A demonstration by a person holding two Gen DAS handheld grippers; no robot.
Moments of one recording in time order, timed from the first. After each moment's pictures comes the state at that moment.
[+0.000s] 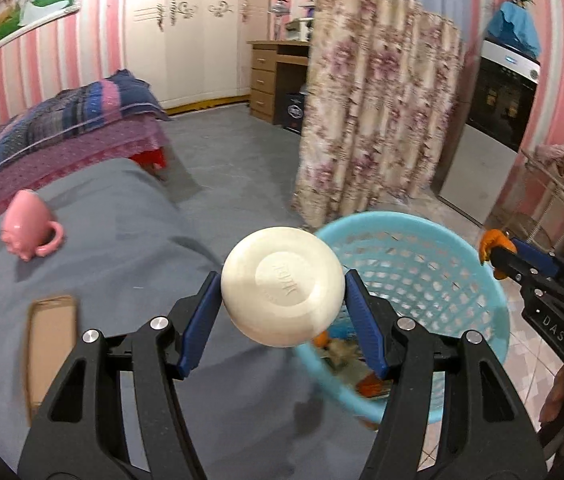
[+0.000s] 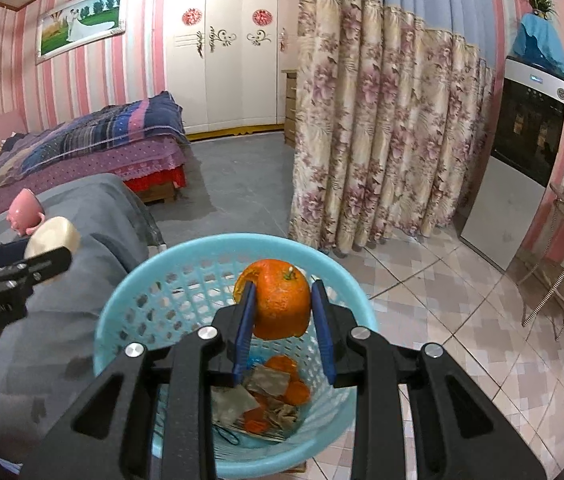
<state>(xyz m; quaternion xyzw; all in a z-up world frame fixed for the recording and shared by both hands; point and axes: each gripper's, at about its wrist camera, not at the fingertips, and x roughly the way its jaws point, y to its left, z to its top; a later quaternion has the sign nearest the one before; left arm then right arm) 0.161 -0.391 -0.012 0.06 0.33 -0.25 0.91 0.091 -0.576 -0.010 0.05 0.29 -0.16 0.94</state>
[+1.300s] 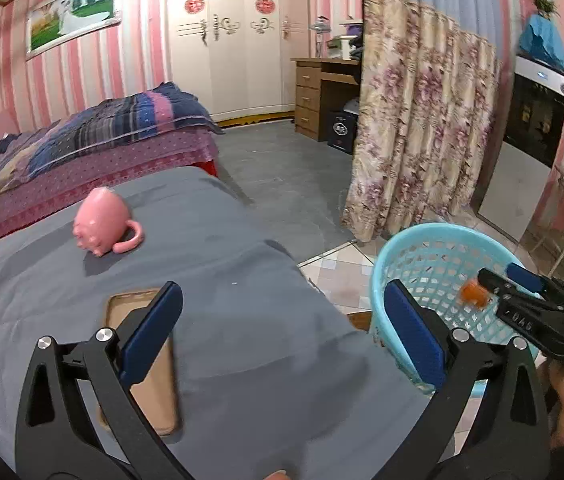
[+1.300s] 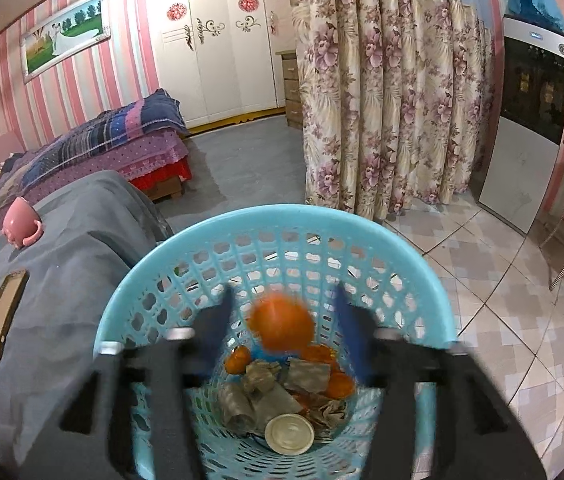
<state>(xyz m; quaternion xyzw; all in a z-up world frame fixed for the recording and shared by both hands) 0.155 -0.310 0.007 0.06 0.30 -0.17 0.94 0.131 -0.563 -0.050 0.11 0.31 -0.15 0.93</state>
